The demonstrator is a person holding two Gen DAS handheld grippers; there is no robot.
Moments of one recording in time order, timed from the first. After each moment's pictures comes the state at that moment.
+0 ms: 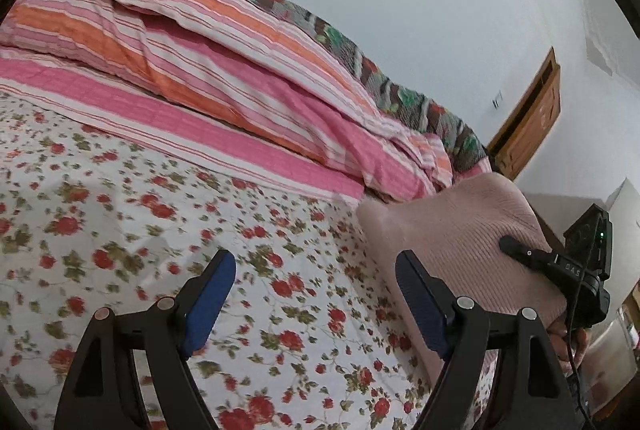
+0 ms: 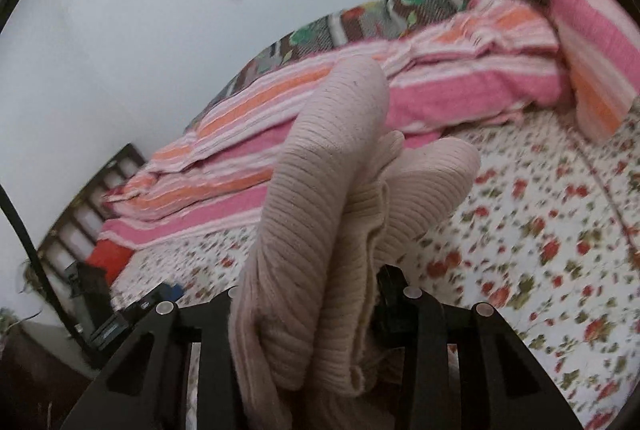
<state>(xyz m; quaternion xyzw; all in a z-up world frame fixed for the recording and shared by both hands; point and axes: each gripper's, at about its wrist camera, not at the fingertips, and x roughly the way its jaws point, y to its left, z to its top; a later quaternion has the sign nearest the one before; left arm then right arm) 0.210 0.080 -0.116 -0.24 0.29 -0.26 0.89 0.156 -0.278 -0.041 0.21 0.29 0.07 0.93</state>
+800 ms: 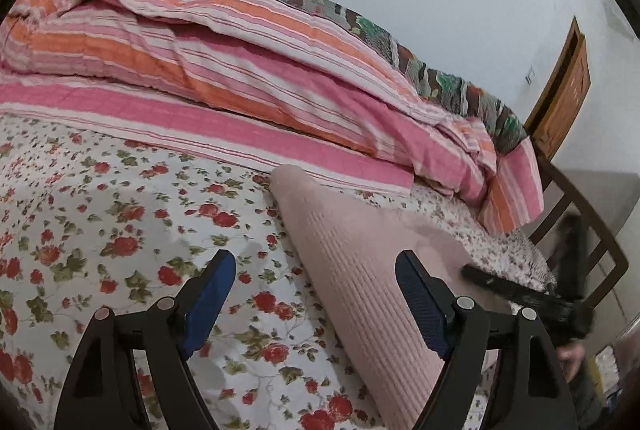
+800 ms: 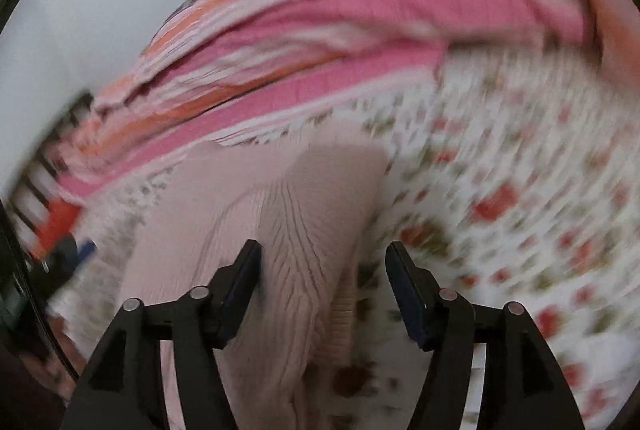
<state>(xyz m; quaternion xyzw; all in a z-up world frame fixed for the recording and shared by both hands) 0.225 0.089 -0.126 -0.17 0.32 -0.21 0.91 0.212 -0.228 -0.129 0.13 0.38 0.04 0.91</state>
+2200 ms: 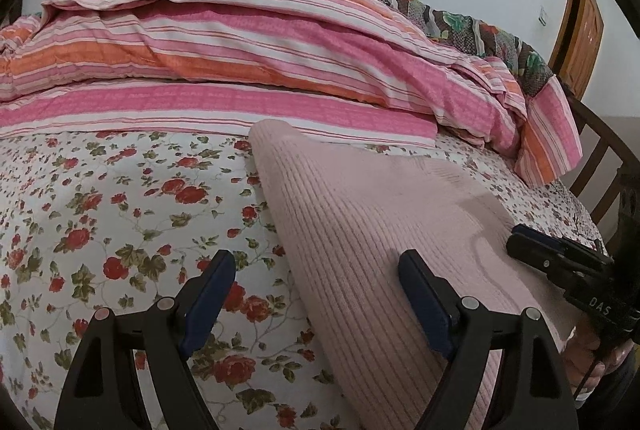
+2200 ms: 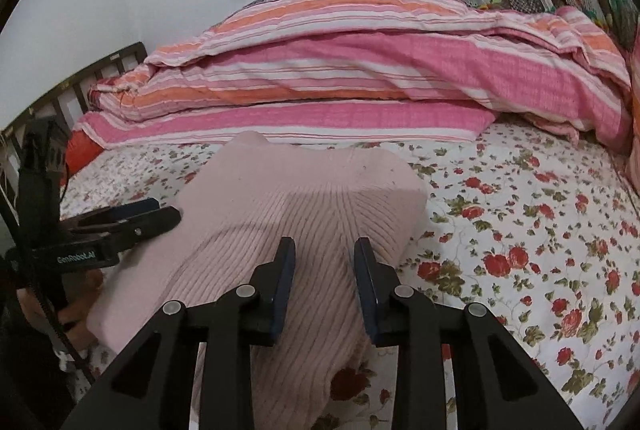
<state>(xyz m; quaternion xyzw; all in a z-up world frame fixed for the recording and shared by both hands) 0.244 0.027 -0.155 -0.08 0.36 -0.18 0.91 0.199 -0.217 -0.133 0.04 0.33 0.13 0.93</state>
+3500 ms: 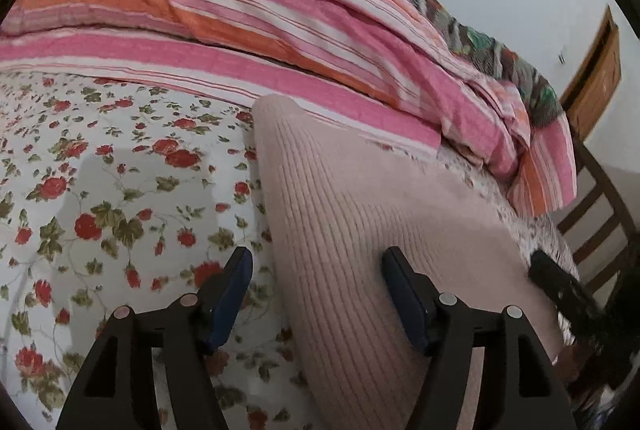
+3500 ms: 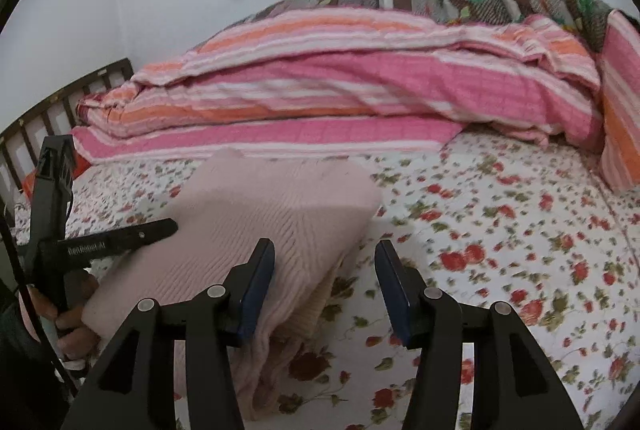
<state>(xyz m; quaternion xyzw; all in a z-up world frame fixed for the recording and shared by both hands) 0.259 0.035 -0.171 -0.17 0.39 -0.17 0.89 0.177 -0.237 -0.124 0.04 0.29 0.08 0.95</state>
